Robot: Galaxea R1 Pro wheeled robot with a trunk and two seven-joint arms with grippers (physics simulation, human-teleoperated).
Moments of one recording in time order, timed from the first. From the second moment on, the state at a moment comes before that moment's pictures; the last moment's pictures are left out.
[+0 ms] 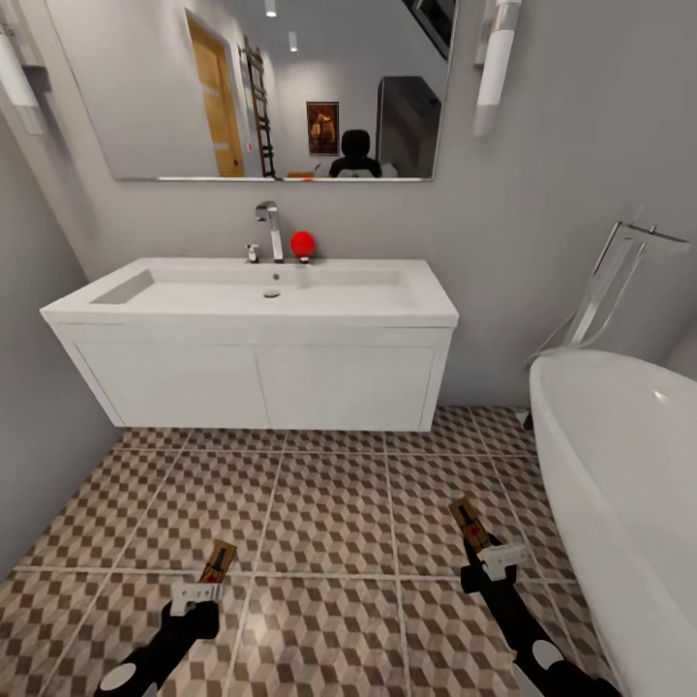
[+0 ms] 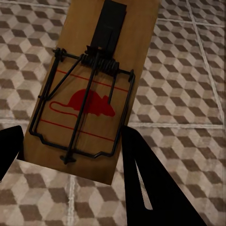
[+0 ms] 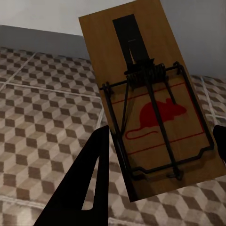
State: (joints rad) left arm -0.26 0.21 -0.22 -0.73 0.38 -0.13 -0.15; right arm -0.42 -0.22 0.55 -0.56 -0.39 -0.56 -0.06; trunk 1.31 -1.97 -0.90
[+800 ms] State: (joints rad) left arm -0.26 0.20 -0.22 -0.73 0.38 -0.13 -0.15; right arm -0.42 -0.22 0.55 -0.56 -0.39 -0.56 -0.06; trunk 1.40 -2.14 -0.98
